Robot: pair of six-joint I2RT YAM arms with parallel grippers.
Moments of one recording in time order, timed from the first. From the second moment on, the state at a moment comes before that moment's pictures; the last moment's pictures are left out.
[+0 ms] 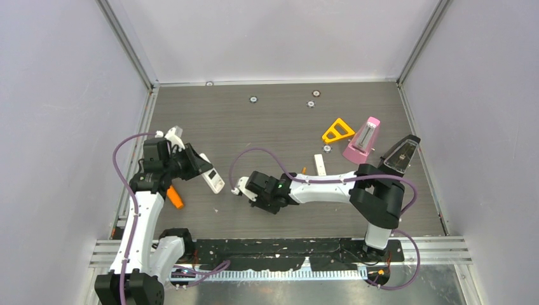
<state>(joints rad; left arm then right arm) 0.05 0.86 0.75 -0.63 0.45 -0.45 1.16 1.80 1.11 -0.44 0.05 -0.10</state>
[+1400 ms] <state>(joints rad) -0.23 0.94 0.86 -0.59 1.04 -0.63 1.36 1.27 1.21 -0.43 -0.11 -0.21</state>
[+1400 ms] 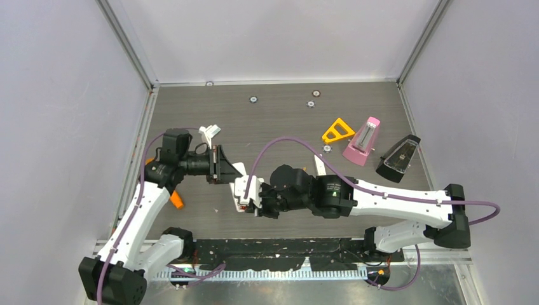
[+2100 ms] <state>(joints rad) -0.25 0.97 0.87 -0.73 1.07 -0.55 1.36 1.35 1.22 -0.37 -0.12 -0.26</state>
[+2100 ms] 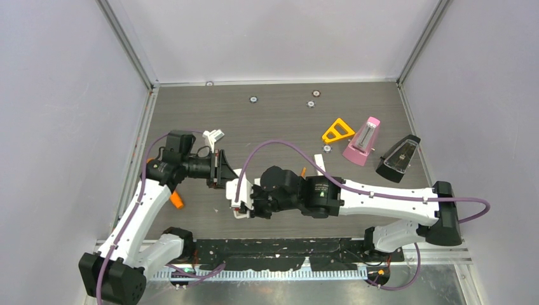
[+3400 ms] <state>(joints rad) -0.25 0.99 0.87 -0.74 1.08 -0.51 1.37 1.37 1.21 -0.36 -0.14 -0.29</state>
